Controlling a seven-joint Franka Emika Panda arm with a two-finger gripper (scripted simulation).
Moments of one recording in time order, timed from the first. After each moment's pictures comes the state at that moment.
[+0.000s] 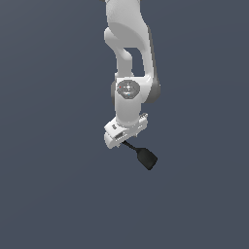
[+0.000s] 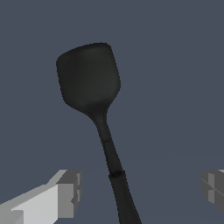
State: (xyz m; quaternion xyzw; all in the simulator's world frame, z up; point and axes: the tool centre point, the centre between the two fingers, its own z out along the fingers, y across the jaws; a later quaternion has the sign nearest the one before) arm -0.007 0.011 0.101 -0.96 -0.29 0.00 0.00
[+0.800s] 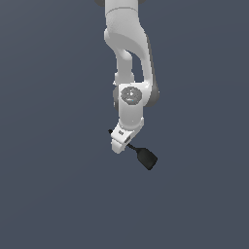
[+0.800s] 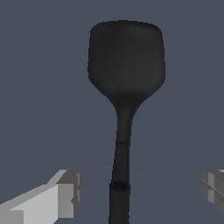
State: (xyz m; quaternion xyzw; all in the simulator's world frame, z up) arm -0.017 0.022 0.069 -0.90 -0.44 0.00 0.00
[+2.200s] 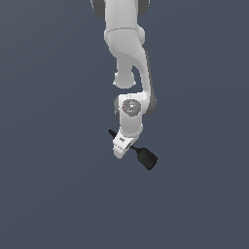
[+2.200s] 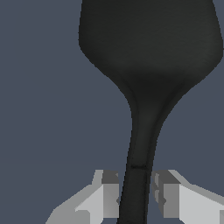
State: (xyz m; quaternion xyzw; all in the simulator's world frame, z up) arm -0.020 0.024 0.017 -0.89 -0.45 0.00 0.00
